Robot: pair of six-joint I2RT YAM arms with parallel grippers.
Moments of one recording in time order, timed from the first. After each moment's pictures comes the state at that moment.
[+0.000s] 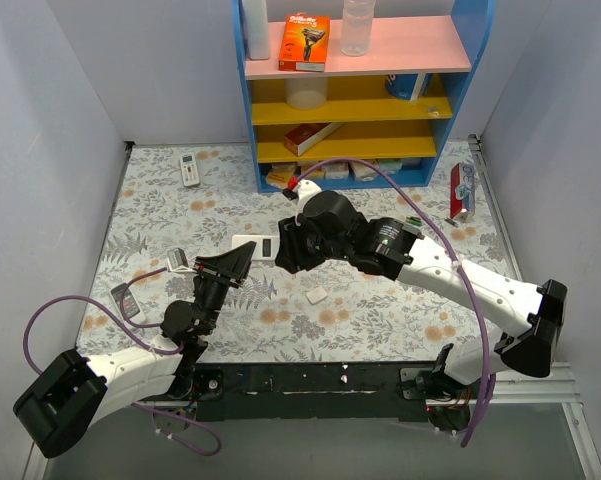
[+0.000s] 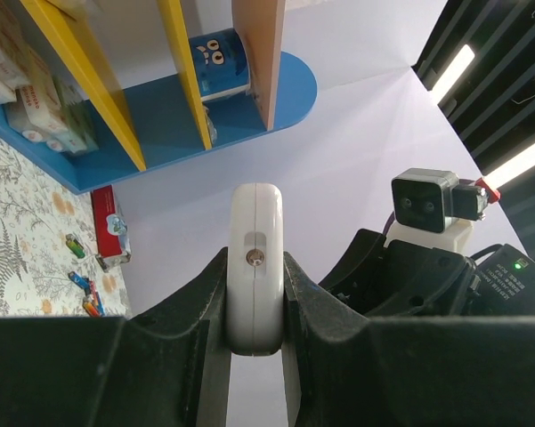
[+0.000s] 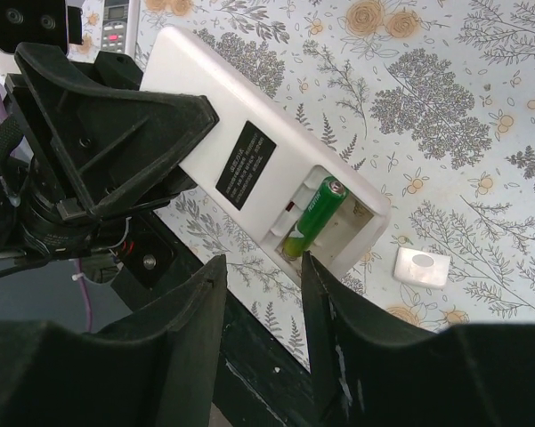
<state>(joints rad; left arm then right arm) -0.73 0.89 0.01 1.28 -0.34 -1.34 1.08 1.42 1.43 -0.63 0.03 0.49</state>
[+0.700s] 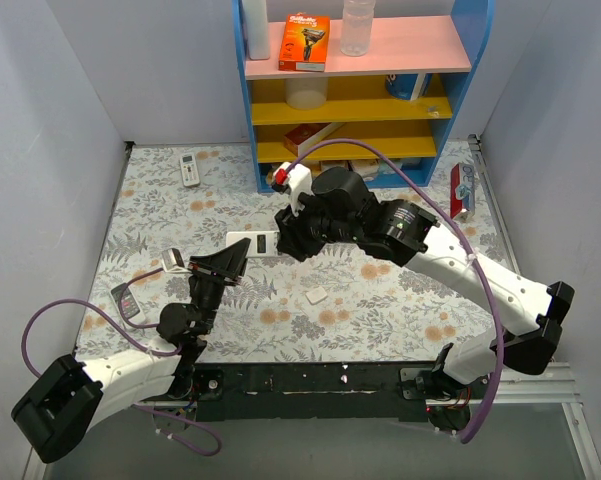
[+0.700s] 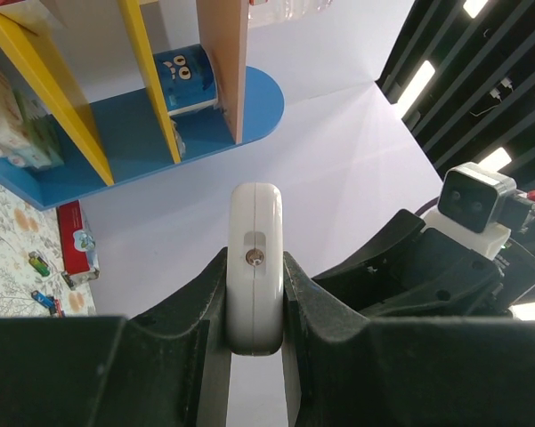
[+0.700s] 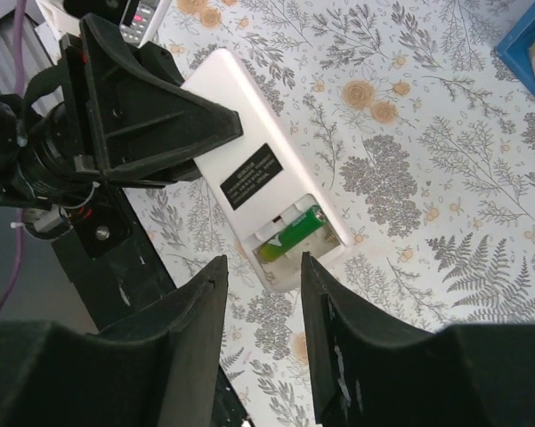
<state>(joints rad) -0.73 0.86 0.02 1.31 -0.35 -1.36 1.06 1.44 1.64 -0.74 -0.08 0.15</state>
